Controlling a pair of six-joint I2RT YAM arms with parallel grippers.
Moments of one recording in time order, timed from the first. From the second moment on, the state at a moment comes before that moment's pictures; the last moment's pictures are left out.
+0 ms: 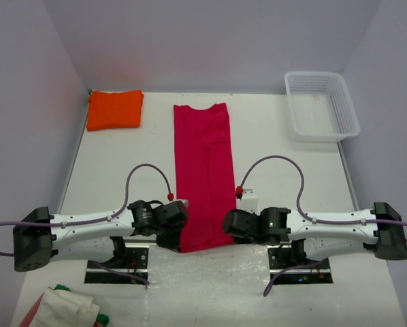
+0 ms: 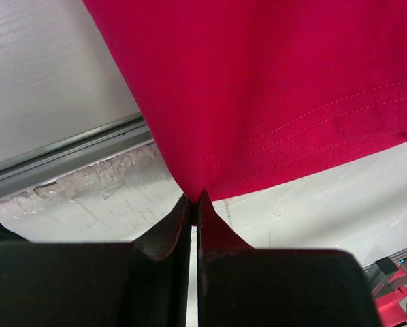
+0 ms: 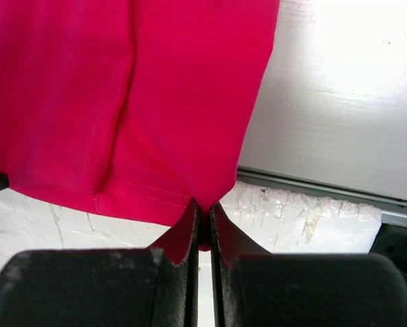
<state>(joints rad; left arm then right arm) -1.19 1.09 0.58 -0.72 0.10 -1.04 1.41 1.11 0.74 -0.85 0.38 1.30</state>
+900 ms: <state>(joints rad) -0.85 1.35 1.16 -0.93 -0.22 -0.82 1.06 1.20 1.06 -0.90 0.43 0.92</state>
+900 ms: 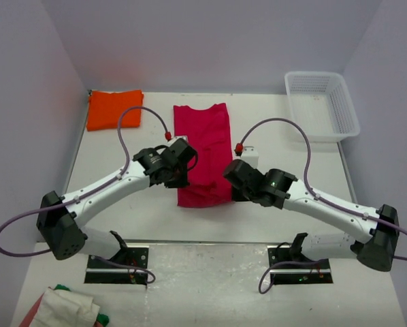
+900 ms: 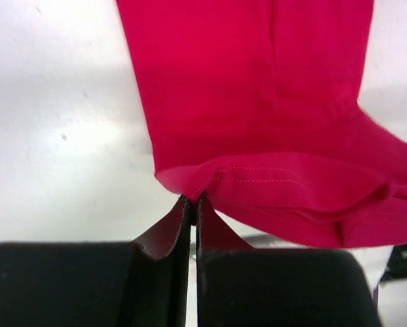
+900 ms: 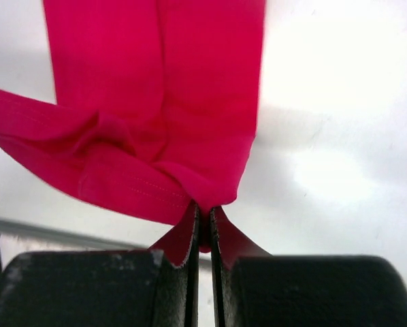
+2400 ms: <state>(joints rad) -0.46 2.08 1.72 -0.82 -0.24 -0.52 0.49 2.05 1.69 -0.72 0.03 0.29</state>
